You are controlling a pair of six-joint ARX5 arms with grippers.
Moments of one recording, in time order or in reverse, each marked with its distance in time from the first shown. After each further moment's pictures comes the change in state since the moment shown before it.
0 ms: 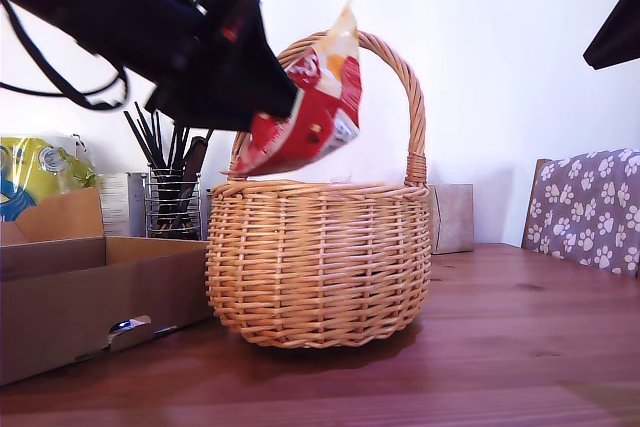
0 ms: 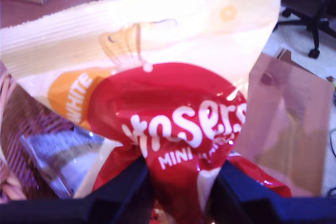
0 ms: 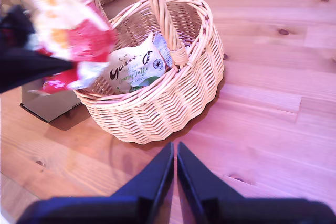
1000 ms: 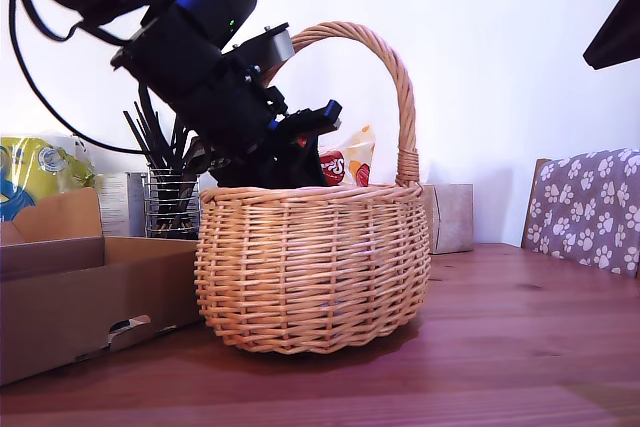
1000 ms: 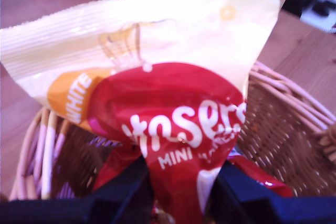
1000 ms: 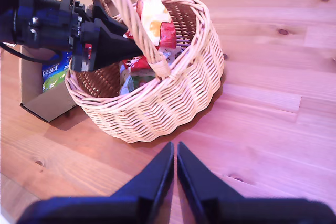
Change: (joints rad) left arm -0.002 0.357 0.327 -0.200 -0.213 -0.024; right arm 0.000 0.000 0.000 0.000 0.000 0.000
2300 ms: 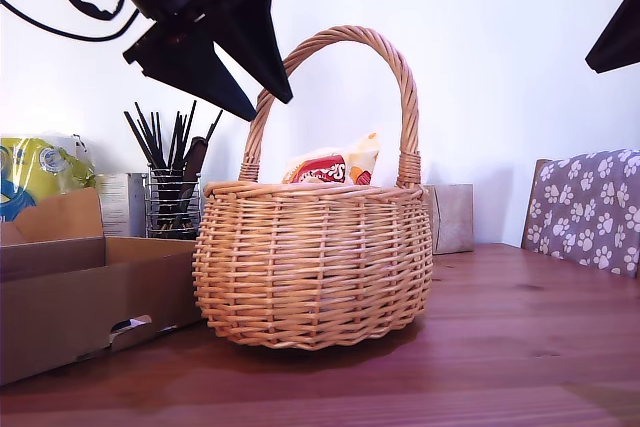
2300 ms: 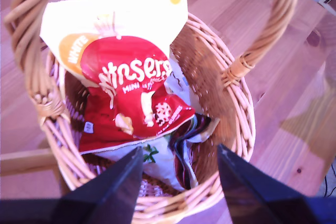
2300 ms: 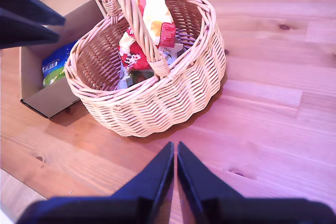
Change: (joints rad) left arm 0.000 -0.310 0.085 -0.515 0.071 0.035; right arm 0.000 0.000 0.000 -0.014 0.000 -0.004
